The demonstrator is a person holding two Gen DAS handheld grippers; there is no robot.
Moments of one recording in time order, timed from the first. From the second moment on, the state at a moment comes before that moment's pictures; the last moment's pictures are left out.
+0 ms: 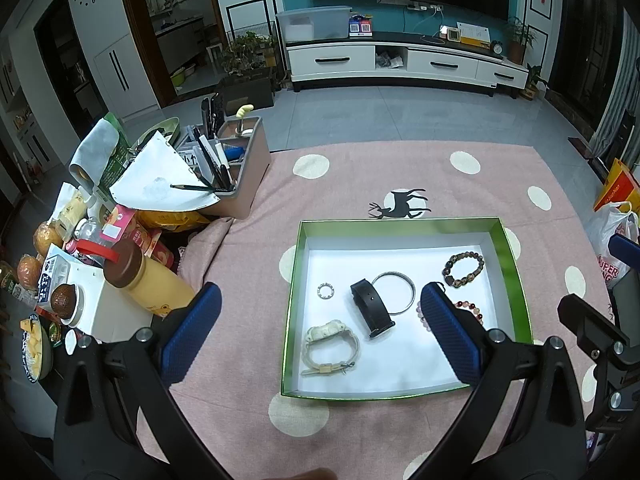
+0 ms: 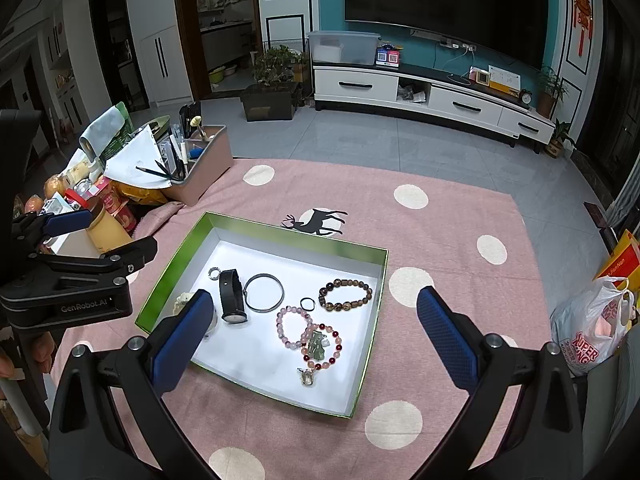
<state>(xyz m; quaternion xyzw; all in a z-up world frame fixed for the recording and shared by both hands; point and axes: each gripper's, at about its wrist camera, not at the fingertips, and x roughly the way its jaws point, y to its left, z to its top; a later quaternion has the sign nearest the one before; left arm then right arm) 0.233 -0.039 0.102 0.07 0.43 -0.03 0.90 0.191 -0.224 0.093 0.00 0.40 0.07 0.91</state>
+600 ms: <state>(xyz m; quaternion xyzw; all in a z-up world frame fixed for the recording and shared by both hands) 0.234 -0.039 0.098 0.07 0.43 -0.03 0.90 0.192 -0.224 0.092 0.00 0.40 0.07 0.91</state>
